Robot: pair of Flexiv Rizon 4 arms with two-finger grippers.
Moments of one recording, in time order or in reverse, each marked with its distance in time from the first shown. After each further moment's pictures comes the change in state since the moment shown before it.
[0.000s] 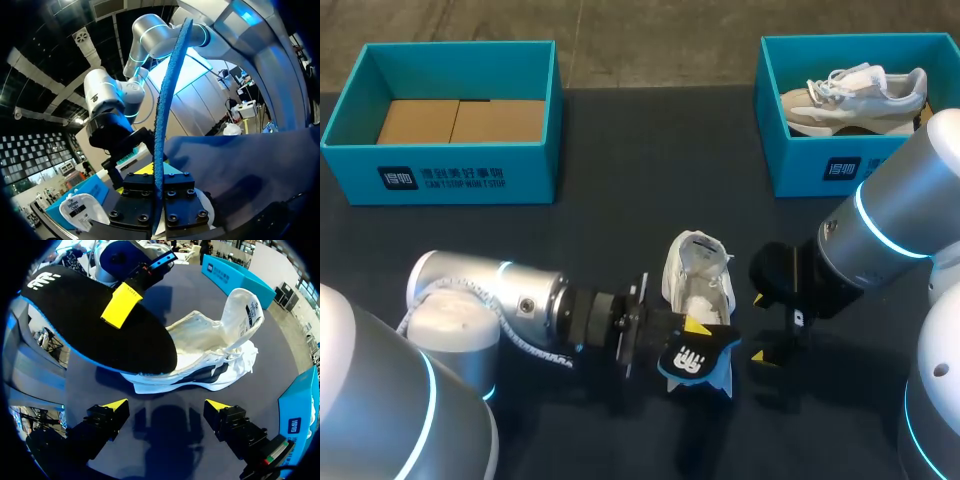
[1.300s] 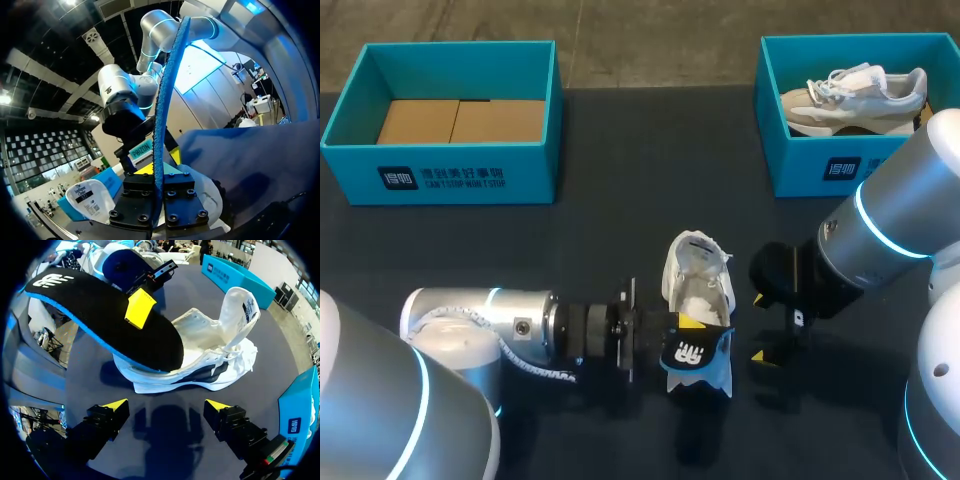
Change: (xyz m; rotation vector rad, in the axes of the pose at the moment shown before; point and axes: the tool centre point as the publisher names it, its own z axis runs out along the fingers) left arm -0.007 0.020 -0.008 -0.039 -0.155 0.015; right arm 0.000 0.000 0.000 0.000 0.000 0.000
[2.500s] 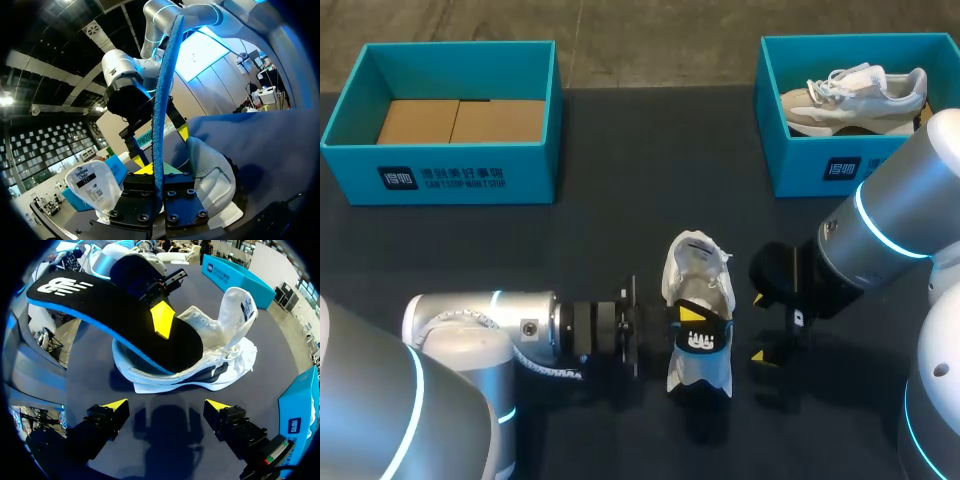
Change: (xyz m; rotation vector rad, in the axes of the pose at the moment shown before) left arm -0.010 0.034 -0.001 -0.112 -0.046 0.009; right arm 0.000 0.000 0.000 0.000 0.000 0.000
